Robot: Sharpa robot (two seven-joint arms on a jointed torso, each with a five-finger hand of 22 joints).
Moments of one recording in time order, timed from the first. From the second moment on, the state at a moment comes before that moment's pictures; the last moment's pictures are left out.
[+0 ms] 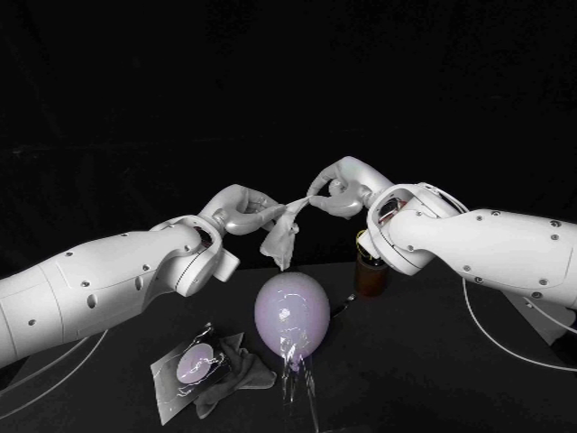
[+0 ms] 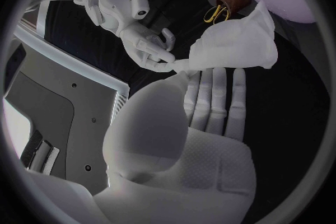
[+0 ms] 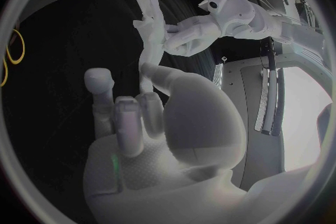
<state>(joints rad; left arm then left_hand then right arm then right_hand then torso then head) 1.36 -0.62 -0.09 1.30 -0.52 -0.35 0.21 1.51 0.02 0.33 0.29 0.05 0.97 0.16 0.36 0.33 0.99 0.13 0.39 0.07 0.73 0.10 1.02 0.27 0.16 0.73 0.28 0.45 0.28 1.48 -0.69 -0.14 1.50 -1.05 -0.56 -0.23 1.27 -0.07 0.70 -0.02 0.04 0.99 0.08 0.43 0.49 1.47 0.01 1.41 1.31 1.47 -0.05 1.56 1.31 0.12 1.16 0.07 0.91 1.23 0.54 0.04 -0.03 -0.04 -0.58</state>
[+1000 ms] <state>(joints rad) 1.38 -0.60 -0.09 1.27 -0.56 -0.33 0.20 1.63 -0.08 0.39 0.19 0.04 0.97 0.17 0.38 0.33 1.02 0.11 0.39 0.08 0.73 0.08 1.01 0.27 0.16 0.73 0.27 0.47 0.30 1.50 -0.68 -0.14 1.47 -1.06 -0.53 -0.22 1.26 -0.08 0.70 -0.03 0.05 1.00 0.08 0.43 0.49 1.47 0.01 1.41 1.31 1.47 -0.05 1.56 1.31 0.12 1.16 0.07 0.91 1.23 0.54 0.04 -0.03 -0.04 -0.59</state>
